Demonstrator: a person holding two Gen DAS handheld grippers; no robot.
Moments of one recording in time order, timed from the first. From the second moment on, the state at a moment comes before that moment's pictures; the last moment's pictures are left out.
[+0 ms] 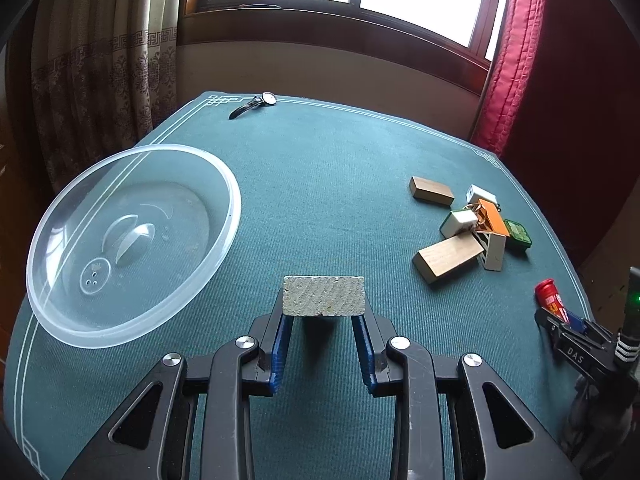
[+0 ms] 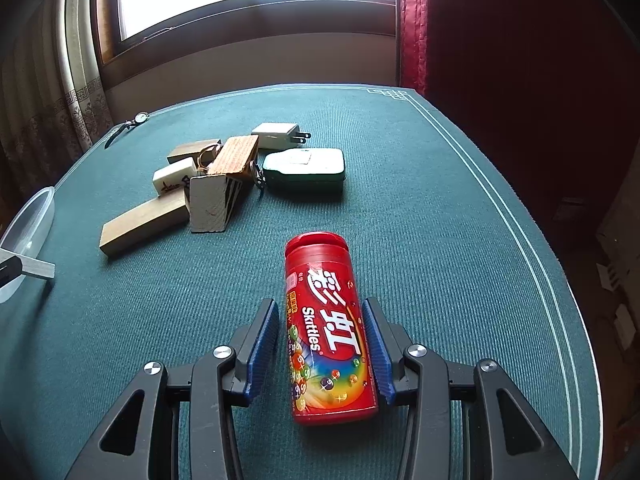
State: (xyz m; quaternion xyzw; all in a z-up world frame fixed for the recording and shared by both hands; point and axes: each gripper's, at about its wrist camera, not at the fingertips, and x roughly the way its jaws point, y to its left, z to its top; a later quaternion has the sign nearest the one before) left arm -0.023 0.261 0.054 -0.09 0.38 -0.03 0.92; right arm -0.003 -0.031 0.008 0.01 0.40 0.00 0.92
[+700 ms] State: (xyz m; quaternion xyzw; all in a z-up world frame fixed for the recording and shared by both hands) left arm -0.040 0.306 0.090 -0.11 0.34 0.00 0.93; right arm -0.003 -0.031 0.008 0.01 0.40 0.00 0.92
